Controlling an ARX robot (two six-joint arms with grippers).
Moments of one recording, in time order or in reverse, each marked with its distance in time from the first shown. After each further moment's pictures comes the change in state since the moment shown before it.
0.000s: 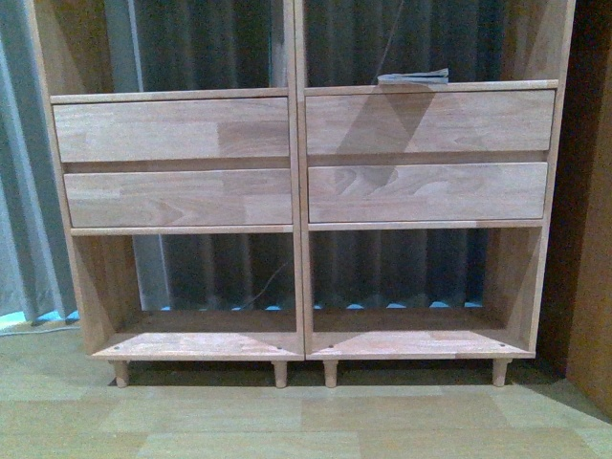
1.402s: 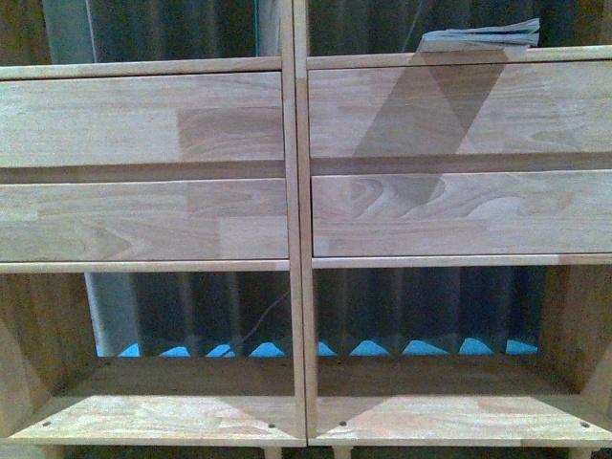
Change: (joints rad) left arm 0.000 0.000 0.000 0.000 0.000 0.000; right arm 0.000 0.000 0.000 0.000 0.000 0.000
